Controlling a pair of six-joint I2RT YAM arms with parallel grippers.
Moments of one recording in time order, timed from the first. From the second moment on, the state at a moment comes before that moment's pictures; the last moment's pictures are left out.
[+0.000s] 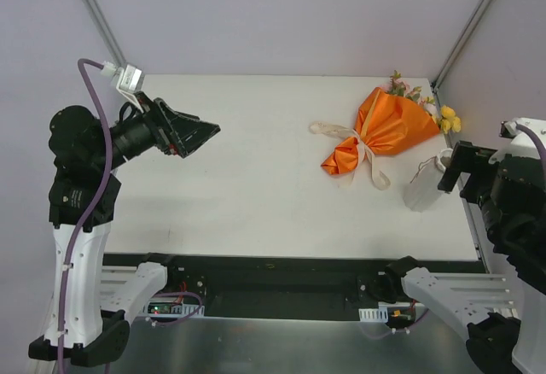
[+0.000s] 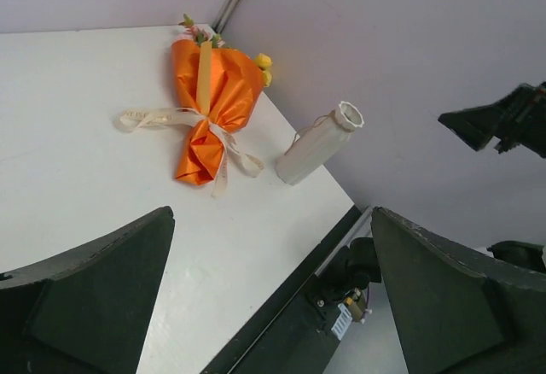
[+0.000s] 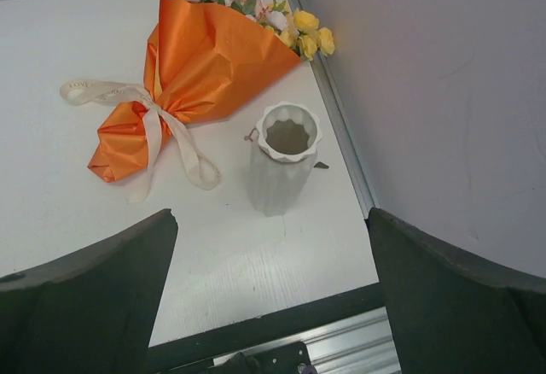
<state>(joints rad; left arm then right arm) -0.11 0.88 1.43 -0.55 0.77 -0.62 0.45 0.80 1.75 -1.40 0.70 0.19</state>
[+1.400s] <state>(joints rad) -0.69 1.26 1.13 -0.50 0.51 -0.49 0.24 1.87 1.61 -0.82 0.38 0.61</state>
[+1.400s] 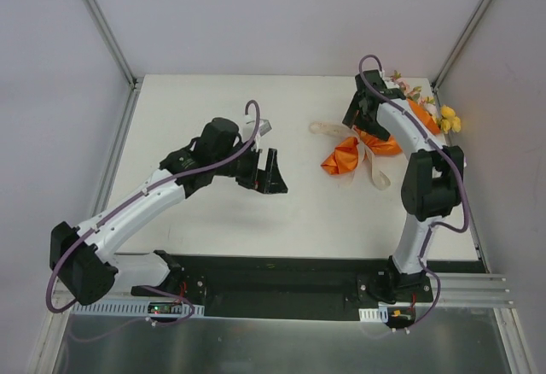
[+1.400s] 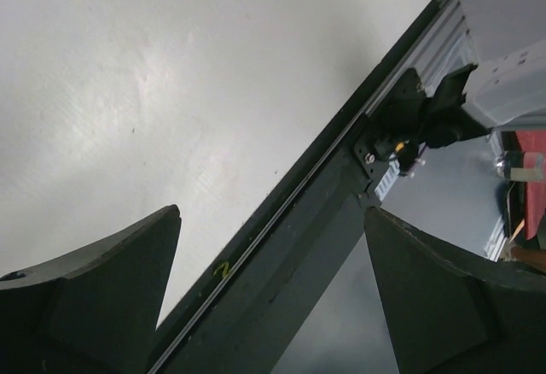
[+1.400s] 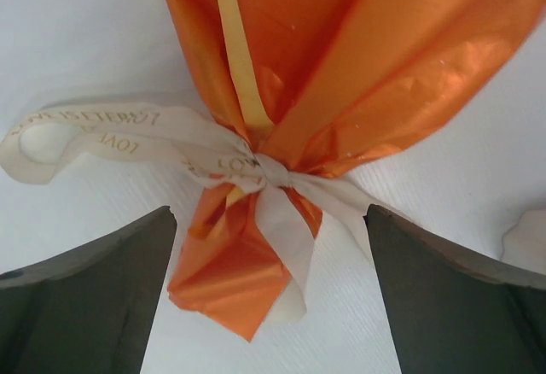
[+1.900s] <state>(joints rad) -0.69 0.92 0.89 -0.53 0.46 -0.49 0.24 2.08 1.70 -0.78 0.38 0.63</state>
